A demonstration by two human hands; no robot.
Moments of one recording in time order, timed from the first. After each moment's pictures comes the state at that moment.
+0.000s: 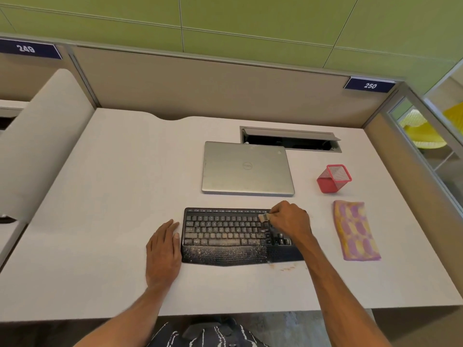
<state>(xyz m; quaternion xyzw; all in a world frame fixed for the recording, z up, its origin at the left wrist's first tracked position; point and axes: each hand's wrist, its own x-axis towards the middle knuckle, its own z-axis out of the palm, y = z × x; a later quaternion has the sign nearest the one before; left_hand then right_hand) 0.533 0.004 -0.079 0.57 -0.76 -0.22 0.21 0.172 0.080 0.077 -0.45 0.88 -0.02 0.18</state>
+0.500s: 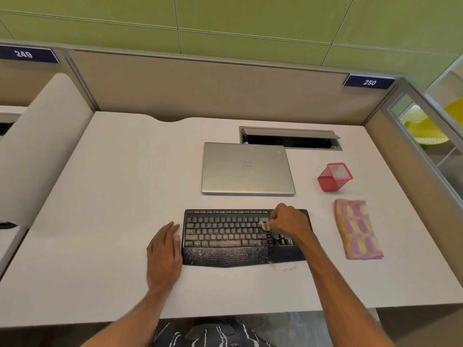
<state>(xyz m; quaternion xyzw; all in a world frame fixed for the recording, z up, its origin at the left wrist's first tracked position) 0.531 0.004 -0.075 0.57 -0.76 -0.22 0.21 0.173 0.077 0.080 -0.45 0.86 0.02 0.25</state>
